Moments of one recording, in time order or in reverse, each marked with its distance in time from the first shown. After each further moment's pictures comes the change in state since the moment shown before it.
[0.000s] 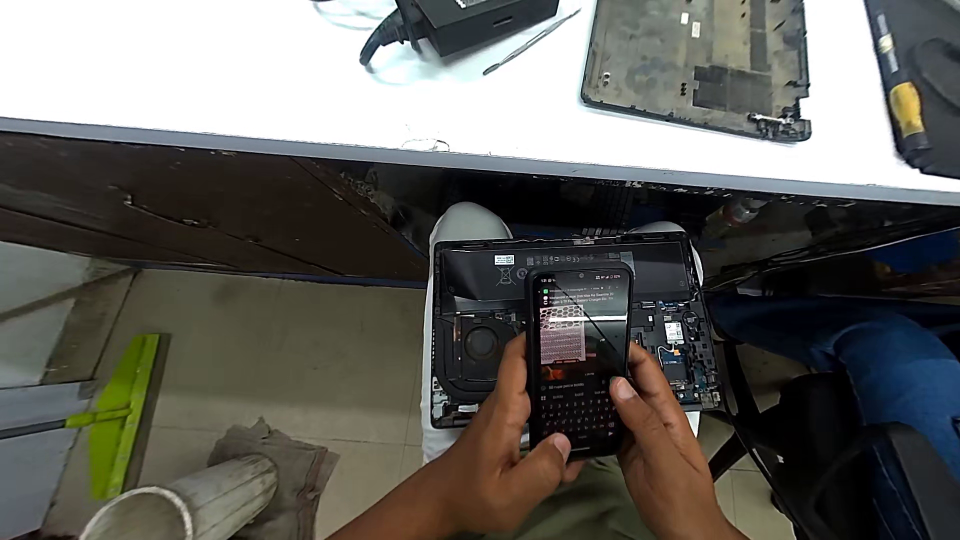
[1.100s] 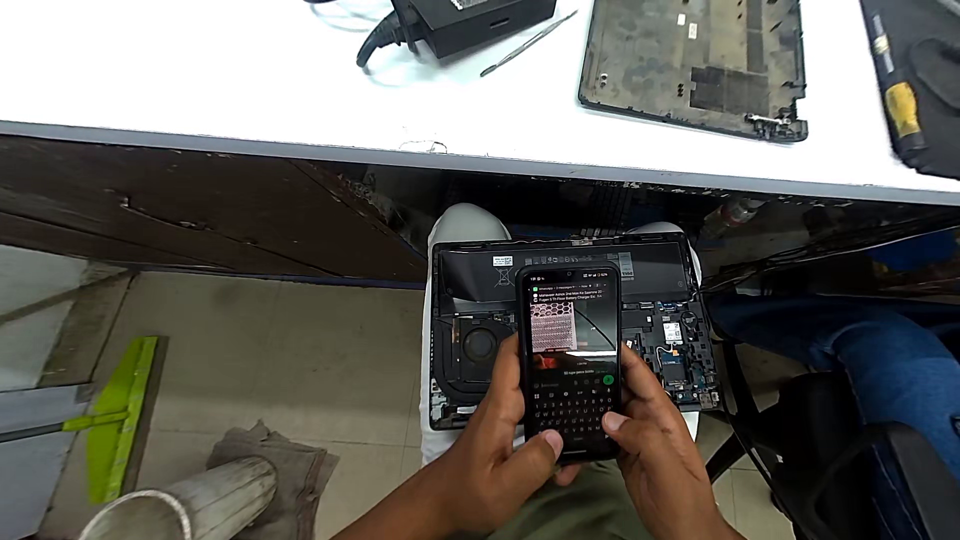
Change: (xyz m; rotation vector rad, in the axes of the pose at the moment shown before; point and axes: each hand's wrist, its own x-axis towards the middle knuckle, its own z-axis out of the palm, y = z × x) left_hand -0.003 -0.003 -0.002 -0.078 0.014 -0.036; right_hand -0.003 0.002 -0.004 0.012 -0.069 0.017
